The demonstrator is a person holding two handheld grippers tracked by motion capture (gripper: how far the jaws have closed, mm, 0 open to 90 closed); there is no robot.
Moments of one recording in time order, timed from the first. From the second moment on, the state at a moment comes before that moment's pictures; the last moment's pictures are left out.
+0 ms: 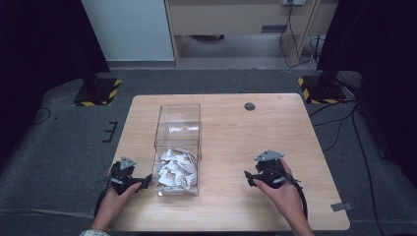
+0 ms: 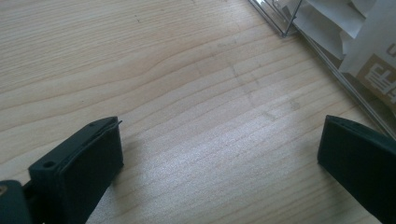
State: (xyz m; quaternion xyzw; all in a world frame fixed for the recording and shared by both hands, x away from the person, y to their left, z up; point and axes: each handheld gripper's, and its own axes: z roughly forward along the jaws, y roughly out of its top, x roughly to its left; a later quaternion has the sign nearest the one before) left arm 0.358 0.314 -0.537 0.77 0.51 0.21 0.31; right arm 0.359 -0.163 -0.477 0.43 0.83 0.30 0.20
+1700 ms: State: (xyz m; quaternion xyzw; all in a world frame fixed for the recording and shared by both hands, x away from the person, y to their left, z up) left arm 0.358 0.314 -0.537 0.77 0.51 0.21 0.31; right arm 0.372 -0.083 -0.397 0.33 0.86 0.34 0.18
